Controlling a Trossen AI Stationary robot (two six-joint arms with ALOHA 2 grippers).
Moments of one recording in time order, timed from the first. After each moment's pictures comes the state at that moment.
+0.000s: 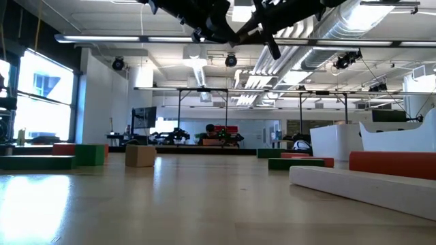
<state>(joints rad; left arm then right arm) 0.46 1.61 1.37 -0.08 -0.10 0.22 -0.49 1.43 1.23 -0.11 -0.17 0.67</state>
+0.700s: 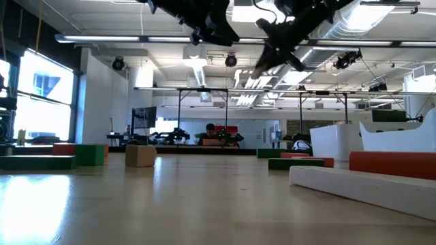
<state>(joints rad) 0.48 1.60 1.37 -0.11 -0.09 0.14 -0.57 1.41 1.23 -0.48 -0.07 0.52</state>
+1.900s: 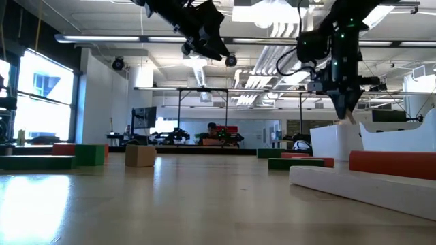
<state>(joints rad) 0.52 1.61 1.37 -0.25 -0.12 0.08 -0.65 1.35 0.97 -1.06 0.25 0.56</state>
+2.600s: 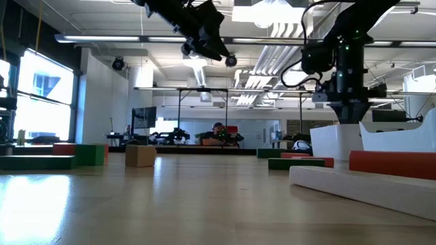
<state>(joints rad) 0.52 1.61 1.37 -0.26 -0.12 0.08 -0.69 1.35 0.86 -0.96 0.19 0.54</state>
